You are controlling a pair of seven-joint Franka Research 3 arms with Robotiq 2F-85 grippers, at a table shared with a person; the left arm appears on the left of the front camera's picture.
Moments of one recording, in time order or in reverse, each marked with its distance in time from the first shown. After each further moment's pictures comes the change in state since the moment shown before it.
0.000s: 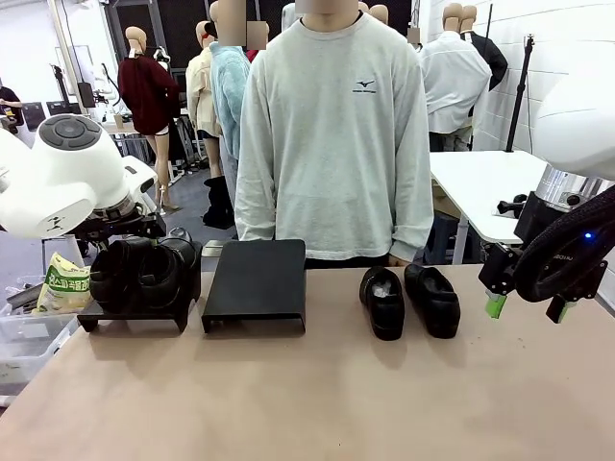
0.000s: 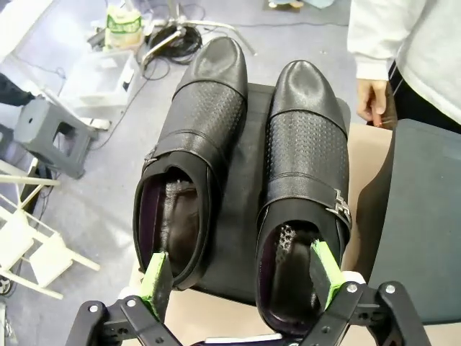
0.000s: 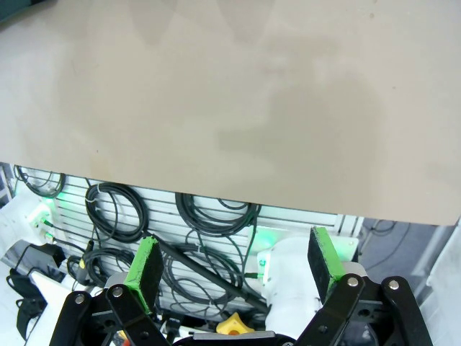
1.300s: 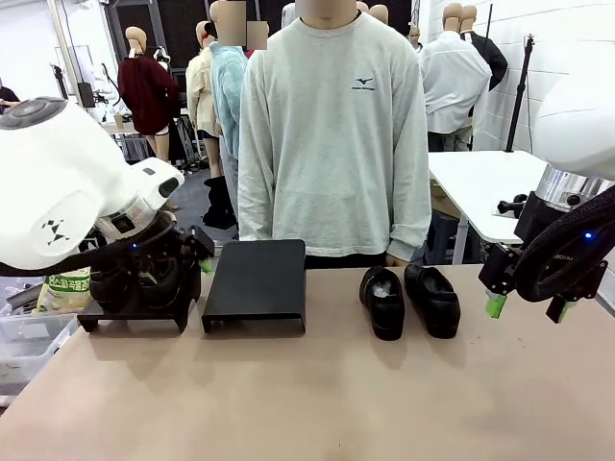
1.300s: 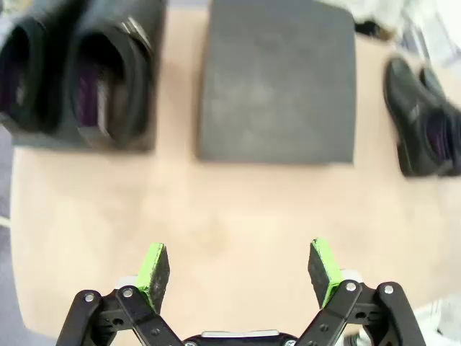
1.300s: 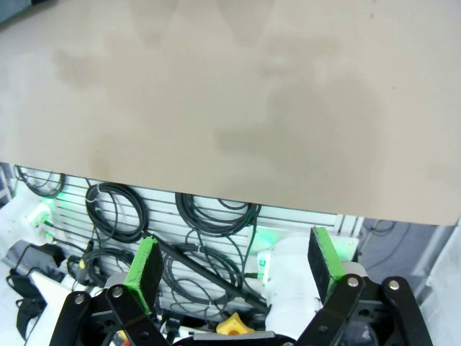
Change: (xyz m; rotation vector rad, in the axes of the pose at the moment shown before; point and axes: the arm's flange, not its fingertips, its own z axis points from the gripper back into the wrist) left arm -0.100 -0.067 0.120 -0.356 0.203 -0.074; right arm 0.000 0.000 0.000 0.000 0.000 0.000
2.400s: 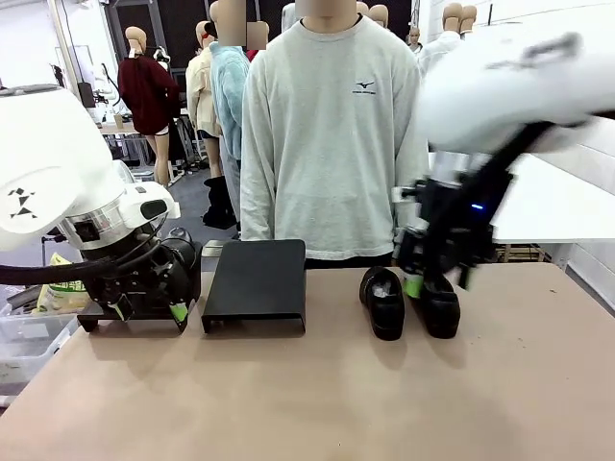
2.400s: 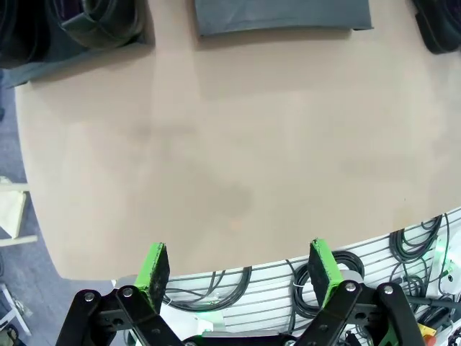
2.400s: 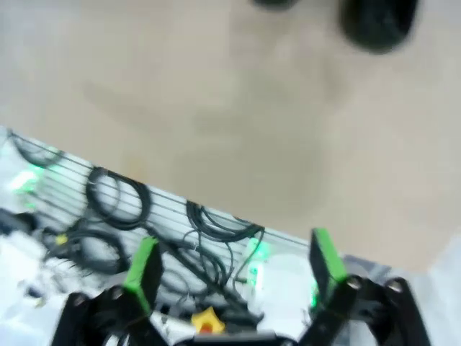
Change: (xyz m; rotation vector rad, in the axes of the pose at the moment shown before) left arm -0.038 0.013 0.020 0.048 0.281 -0.184; right arm 0.078 0.134 -0.006 -0.076 0.089 0.286
